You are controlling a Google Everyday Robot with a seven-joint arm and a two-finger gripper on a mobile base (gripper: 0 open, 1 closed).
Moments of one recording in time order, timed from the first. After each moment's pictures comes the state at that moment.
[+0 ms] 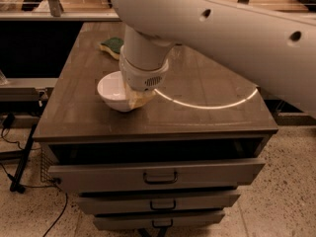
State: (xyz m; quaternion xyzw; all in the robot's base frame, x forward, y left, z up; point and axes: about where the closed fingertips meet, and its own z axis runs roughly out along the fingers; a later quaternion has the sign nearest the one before) arm 0.504 0.050 0.875 -0.85 0.50 -0.03 0.15
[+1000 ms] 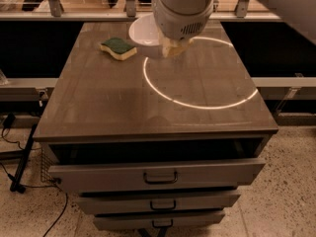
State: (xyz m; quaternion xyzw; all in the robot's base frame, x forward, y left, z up) arm 0.537 -0.025 0.995 -0.79 0.54 -0.19 0.20
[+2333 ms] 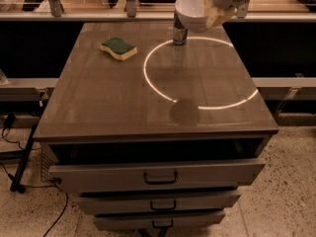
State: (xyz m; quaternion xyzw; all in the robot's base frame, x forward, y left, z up) arm 0.640 -0.138 1.011 -0.77 0.57 -0.23 0.19
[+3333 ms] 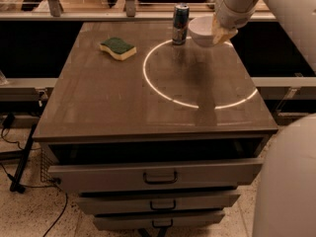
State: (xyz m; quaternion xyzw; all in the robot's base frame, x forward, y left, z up) arm 0.735 -0.196 0.918 -0.76 0.59 -0.19 0.18
